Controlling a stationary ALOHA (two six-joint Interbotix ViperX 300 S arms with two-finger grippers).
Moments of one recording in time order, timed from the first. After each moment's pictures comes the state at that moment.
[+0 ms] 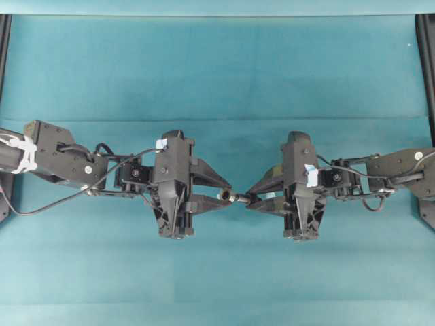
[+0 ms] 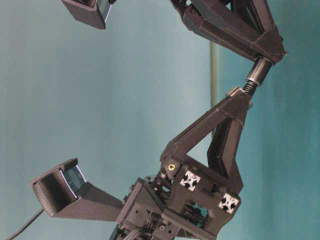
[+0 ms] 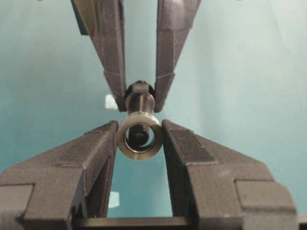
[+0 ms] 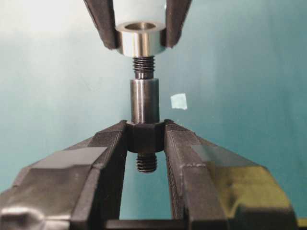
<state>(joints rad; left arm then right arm) -0.04 0.11 0.68 0.02 -0.37 -0.07 0.05 -0.04 0.93 0.02 -0.30 0.11</state>
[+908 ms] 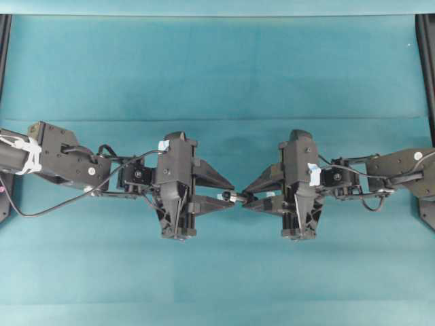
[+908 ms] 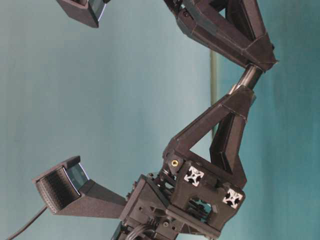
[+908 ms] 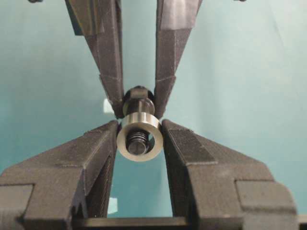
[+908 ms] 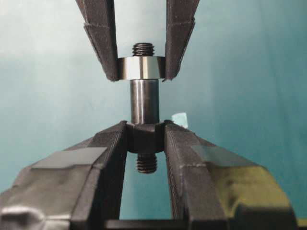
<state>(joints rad) -0.05 0.13 0.68 0.02 -0.39 -0.07 0.05 -0.03 0.93 0.02 -0.36 0.11</state>
